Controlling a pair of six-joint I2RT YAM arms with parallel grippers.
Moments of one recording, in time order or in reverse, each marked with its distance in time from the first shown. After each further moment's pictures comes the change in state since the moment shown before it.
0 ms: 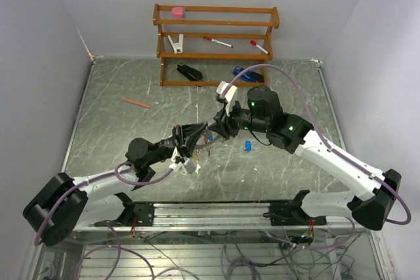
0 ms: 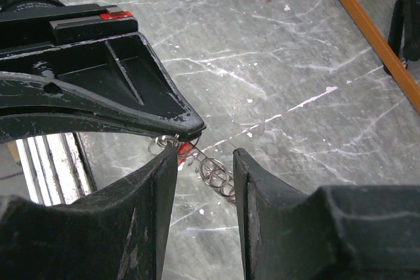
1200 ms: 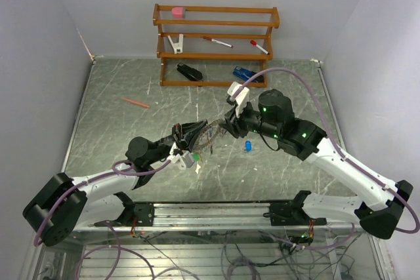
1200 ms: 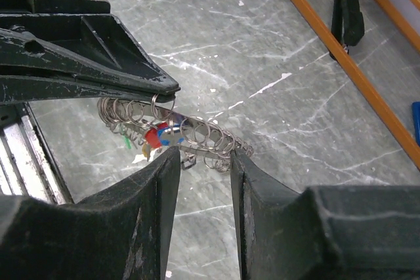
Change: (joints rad) left arm 0.000 -0.004 0.024 -0.016 -0.047 -0.156; right arm 0.010 -0.107 -0.022 -0.047 0.145 -0.033
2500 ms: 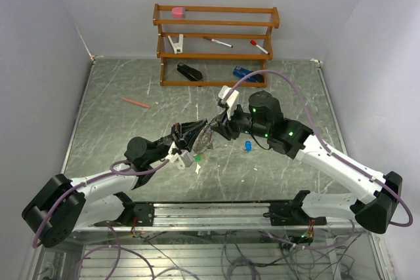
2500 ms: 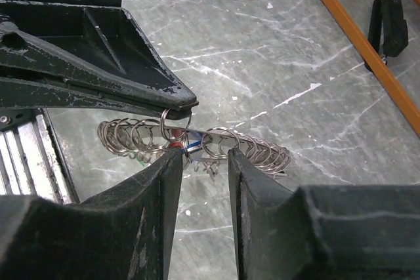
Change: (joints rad) left arm 0.000 -0.013 0.007 0.003 -0.001 -0.026; right arm 0.000 0.064 -0.066 0.117 -0.088 0.014
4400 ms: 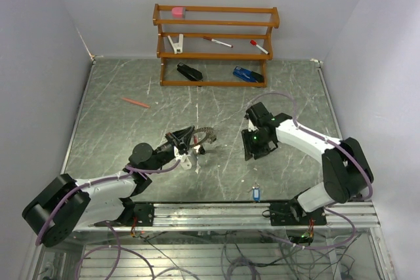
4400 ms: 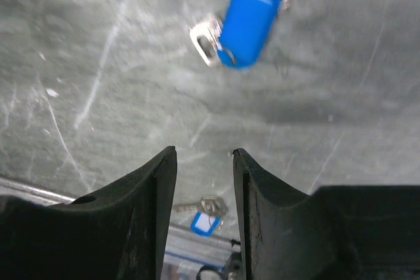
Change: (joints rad) left arm 0.003 0.008 -0.150 -0.106 -0.265 0.132; right arm -0.330 0.351 -0.171 -0.385 0.106 0.466
